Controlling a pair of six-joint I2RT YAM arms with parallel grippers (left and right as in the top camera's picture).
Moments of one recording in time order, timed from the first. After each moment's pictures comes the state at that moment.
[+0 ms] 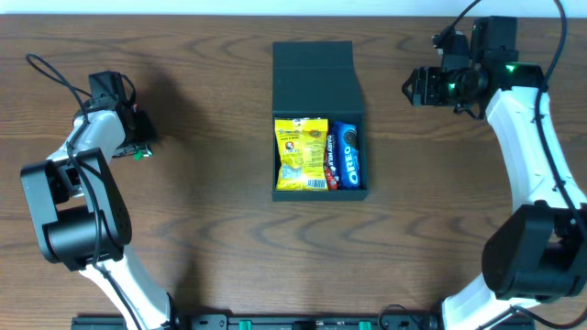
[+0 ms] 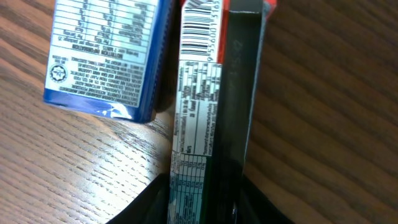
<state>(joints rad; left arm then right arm) 0.25 2.02 1.28 -0.48 -0.06 -0.22 -0.05 1.81 1.57 -0.82 -0.32 -0.01</state>
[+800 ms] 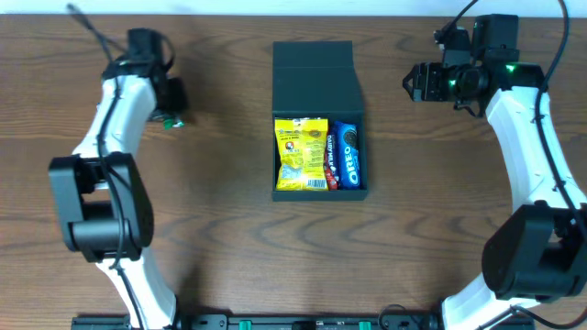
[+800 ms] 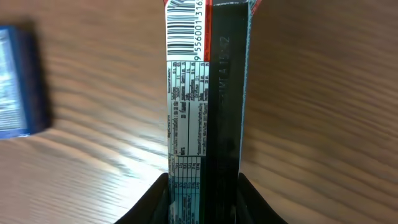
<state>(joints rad) 0.02 2.02 1.60 -0.80 -0.06 -0.22 -0.06 1.81 1.57 -0.77 -0.32 0.00</state>
